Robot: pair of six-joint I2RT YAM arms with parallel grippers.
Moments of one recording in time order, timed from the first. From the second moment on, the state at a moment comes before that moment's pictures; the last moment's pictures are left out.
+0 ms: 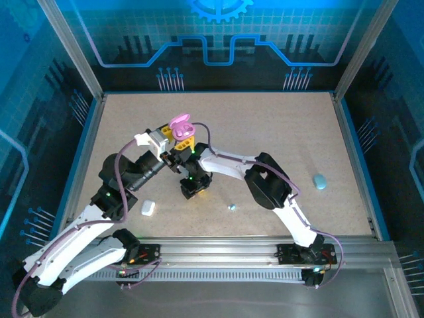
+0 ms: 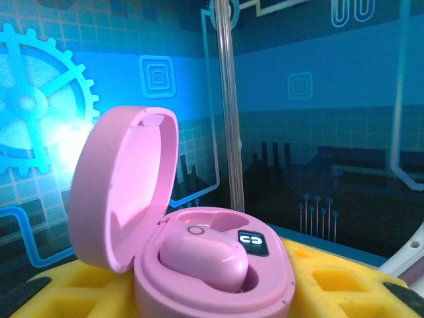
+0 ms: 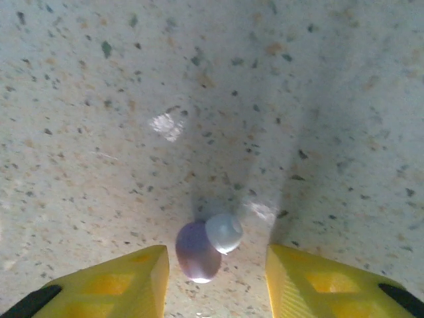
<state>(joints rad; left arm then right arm) -0.60 0.78 0.75 0.29 0.17 0.05 0.95 2.29 1.85 -1.07 -0.18 0.30</state>
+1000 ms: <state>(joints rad) -0.60 0.82 0.75 0.29 0.17 0.05 0.81 2.13 1.61 -0.86 -0.38 0.46</state>
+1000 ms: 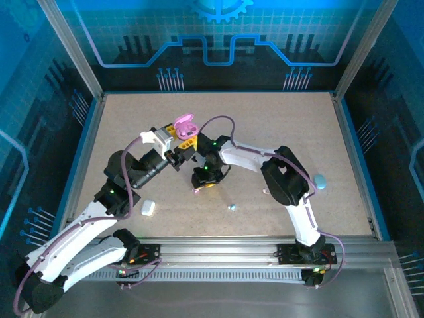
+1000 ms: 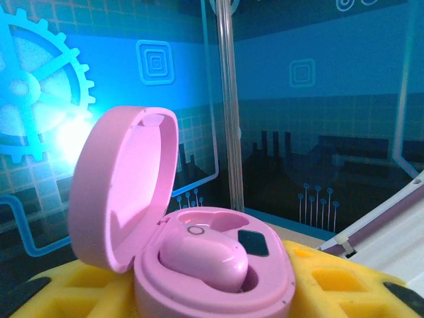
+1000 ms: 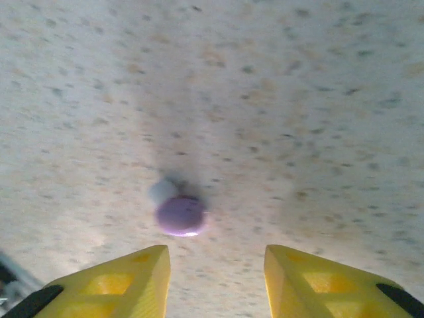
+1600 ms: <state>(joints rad) -0.60 0.81 0.75 0.29 0.17 0.05 0.82 2.19 1.63 -0.85 -0.45 0.56</state>
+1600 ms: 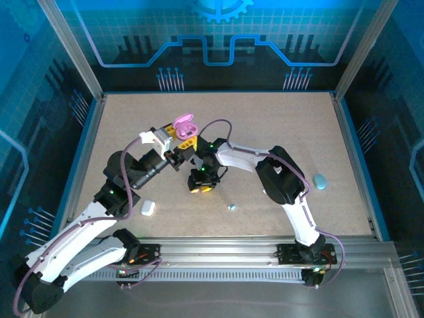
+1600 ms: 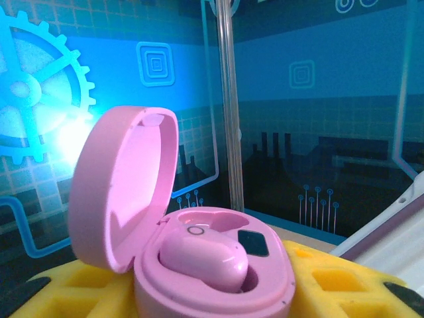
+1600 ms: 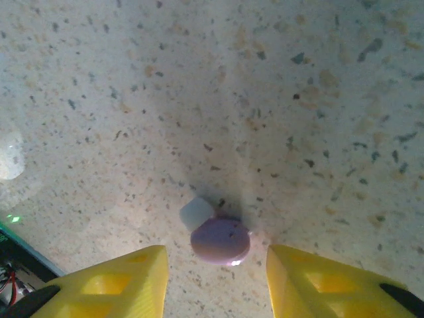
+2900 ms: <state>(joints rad) -0.60 0.82 0.77 0.29 0.17 0.05 0.90 2.32 1.89 -1.02 -0.26 0.43</state>
